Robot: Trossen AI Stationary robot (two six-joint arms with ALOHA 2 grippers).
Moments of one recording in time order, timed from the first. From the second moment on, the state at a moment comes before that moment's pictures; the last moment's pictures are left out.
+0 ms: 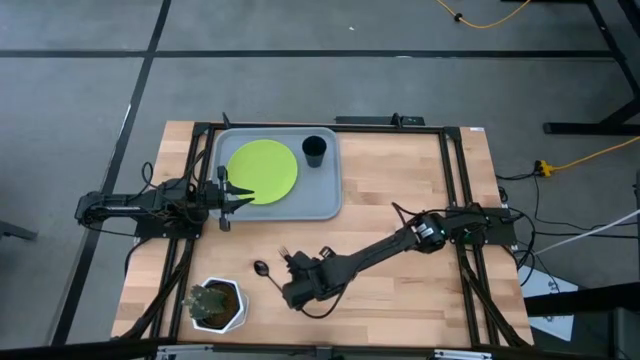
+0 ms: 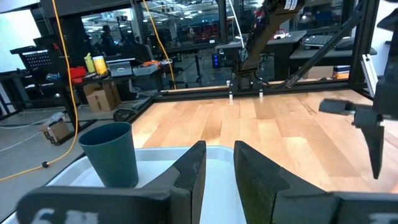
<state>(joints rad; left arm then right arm) 0.04 0.01 0.01 0.04 -0.13 0.12 0.42 2.49 2.22 -1.02 0.32 1.07</state>
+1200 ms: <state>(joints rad) 0.04 0.01 0.01 0.04 -0.13 0.11 0.30 2.49 2.35 -1.17 0.43 1.17</state>
